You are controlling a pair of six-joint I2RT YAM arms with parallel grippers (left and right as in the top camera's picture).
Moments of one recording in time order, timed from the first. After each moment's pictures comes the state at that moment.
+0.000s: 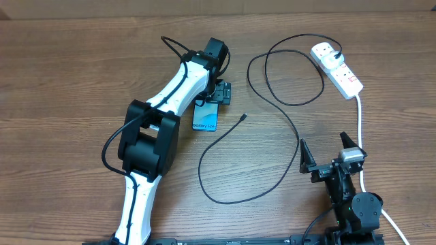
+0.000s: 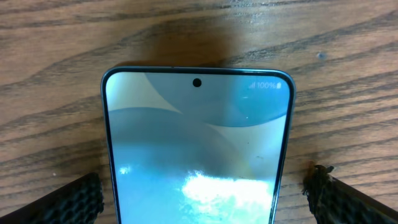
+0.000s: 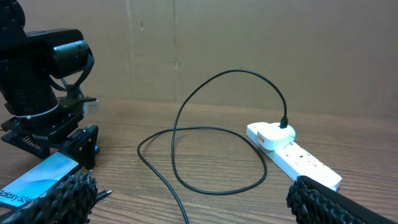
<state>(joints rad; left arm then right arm) -0.42 2.32 1.86 -0.95 -0.06 -0.36 0.06 0.01 0.02 -0.03 -0.11 -0.01</state>
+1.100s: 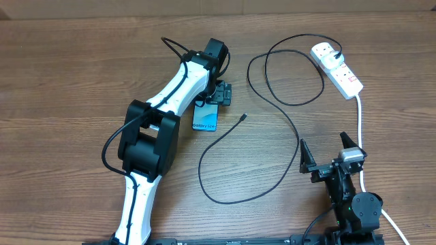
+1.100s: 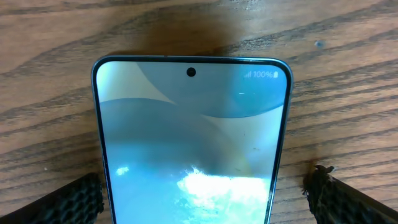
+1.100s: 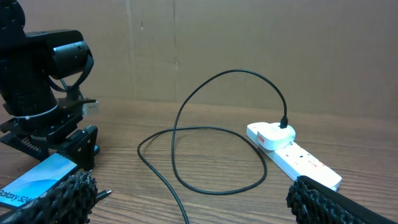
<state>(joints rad) -0.42 2.32 1.86 -0.96 -0.04 -0.36 0.06 0.01 0.02 -0.03 -0.11 -0.01</state>
